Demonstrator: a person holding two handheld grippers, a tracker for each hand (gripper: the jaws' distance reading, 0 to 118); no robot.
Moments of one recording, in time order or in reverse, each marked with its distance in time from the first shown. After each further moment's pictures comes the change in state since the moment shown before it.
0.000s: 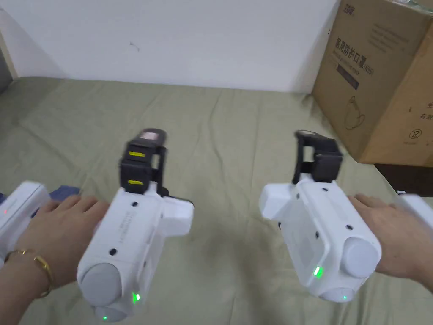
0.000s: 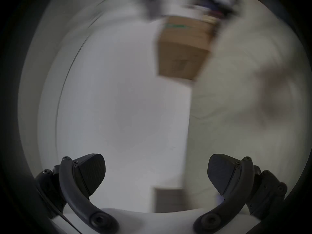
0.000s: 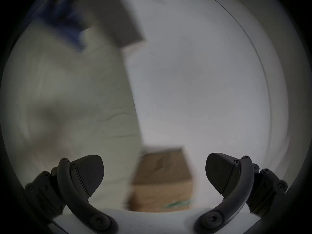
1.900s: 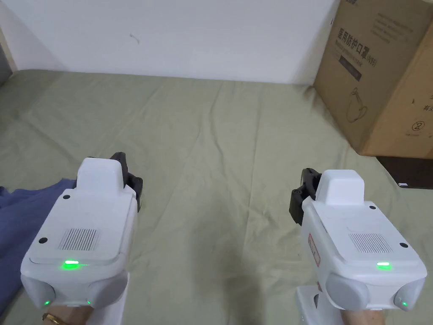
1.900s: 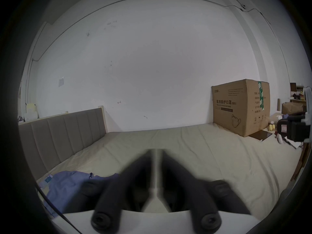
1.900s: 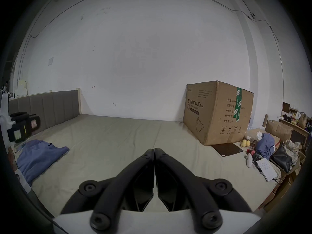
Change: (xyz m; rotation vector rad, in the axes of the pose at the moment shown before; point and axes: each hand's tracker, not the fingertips) left arm -0.031 -0.033 0.017 -0.364 0.069 1.742; right arm 0.002 -0.028 0.033 -0.265 0.007 -1.690
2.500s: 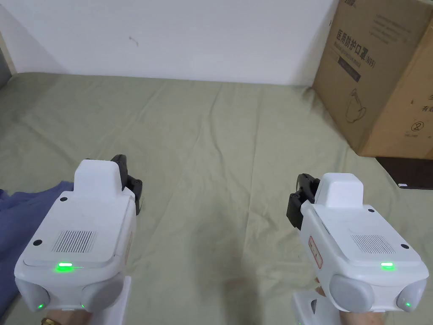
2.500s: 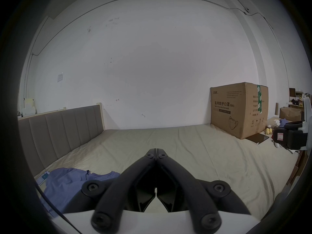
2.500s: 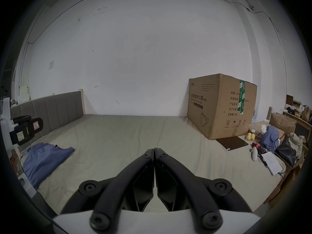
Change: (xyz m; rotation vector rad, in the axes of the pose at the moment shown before) left arm 0.001 0.006 0.007 -0.007 -0.023 0.020; right arm 0.002 -0.003 0.001 -0.036 0.045 -0.049
